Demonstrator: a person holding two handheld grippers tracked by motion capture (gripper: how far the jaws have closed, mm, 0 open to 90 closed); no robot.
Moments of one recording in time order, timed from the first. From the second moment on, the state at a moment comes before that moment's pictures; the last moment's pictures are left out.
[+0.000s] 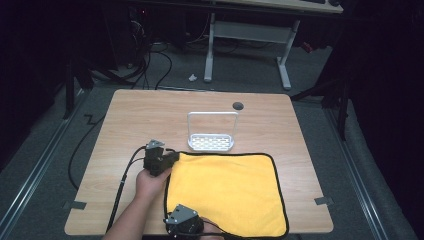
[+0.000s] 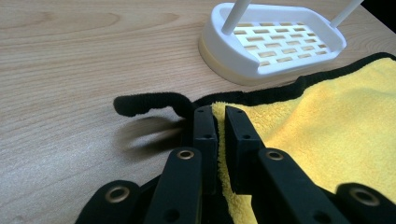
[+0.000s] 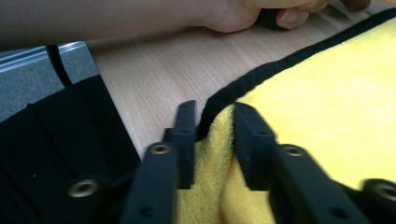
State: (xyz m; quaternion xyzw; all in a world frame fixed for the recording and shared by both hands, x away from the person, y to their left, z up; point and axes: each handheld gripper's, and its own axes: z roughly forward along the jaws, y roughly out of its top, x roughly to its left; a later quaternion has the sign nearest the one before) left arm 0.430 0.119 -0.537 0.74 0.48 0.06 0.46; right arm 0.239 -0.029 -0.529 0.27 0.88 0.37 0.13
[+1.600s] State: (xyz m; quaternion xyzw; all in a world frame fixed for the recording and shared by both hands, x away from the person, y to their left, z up) left arm 0.413 0.153 -0.472 0.71 0.50 0.12 0.48; right arm 0.239 -0.023 -0.463 0.22 0.83 0.48 0.17
